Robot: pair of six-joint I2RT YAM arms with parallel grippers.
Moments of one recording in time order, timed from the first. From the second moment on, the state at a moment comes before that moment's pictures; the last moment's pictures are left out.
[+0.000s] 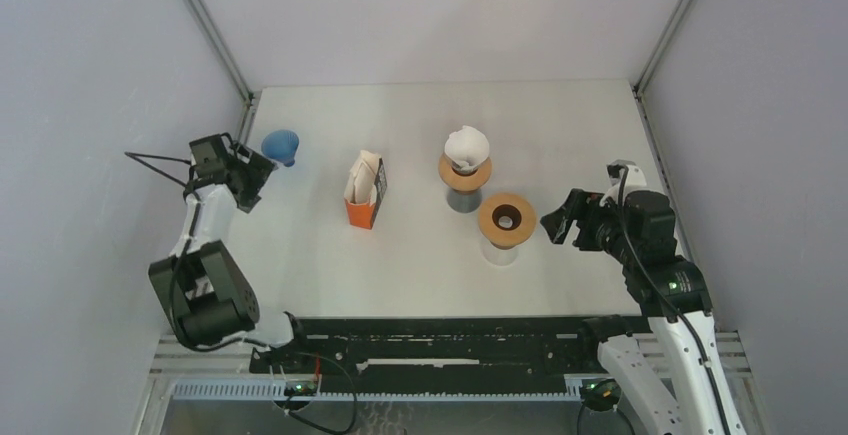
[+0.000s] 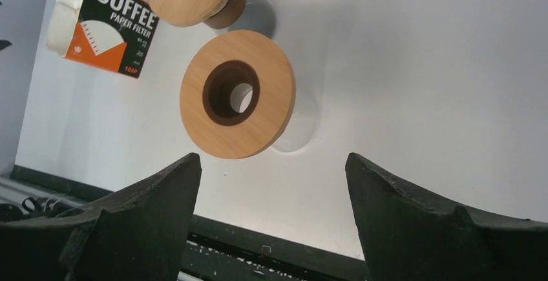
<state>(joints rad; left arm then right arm) 0.36 1.37 1.00 -0.42 0.07 -0.71 0.16 0.59 0.86 -0.83 -0.20 0.35</state>
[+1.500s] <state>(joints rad) 0.42 1.91 1.28 -0.20 0.27 -0.80 -0.04 0.72 0.86 -0.81 -0.26 0.37</state>
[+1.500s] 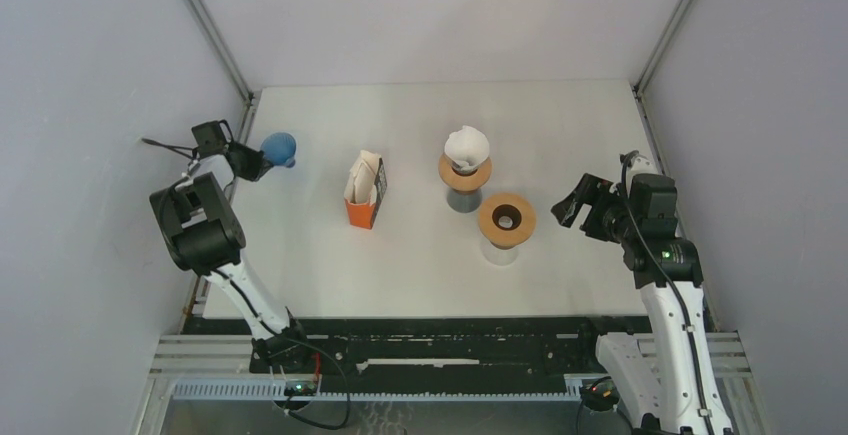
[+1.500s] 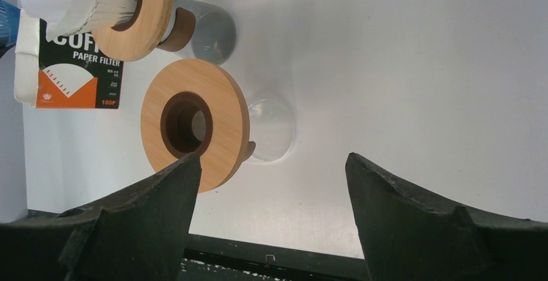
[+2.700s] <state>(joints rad) 0.00 1.09 1.11 -0.68 0.16 -0.60 0.13 0.64 0.86 -0.84 -0.38 0.36</state>
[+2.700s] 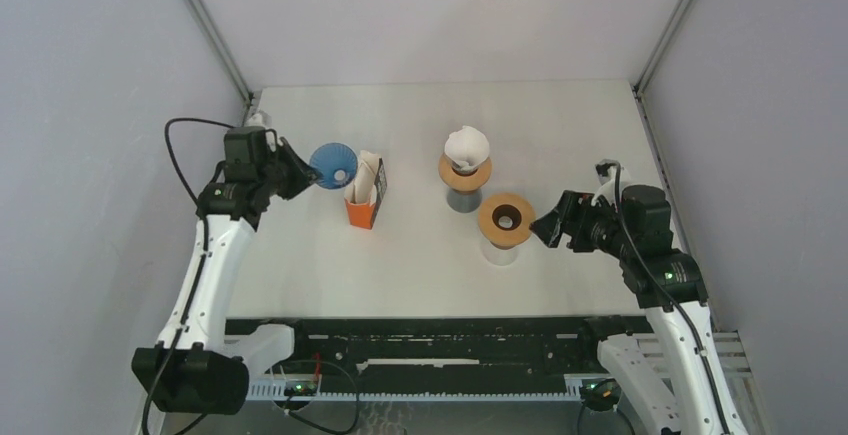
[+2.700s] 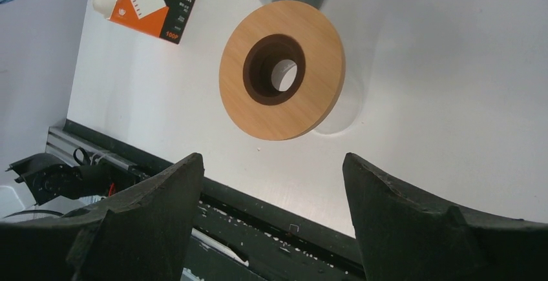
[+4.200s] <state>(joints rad) -0.89 1.57 1.59 -0.74 0.08 -0.71 0.18 0.62 0.86 -0.82 -0.41 0.43</state>
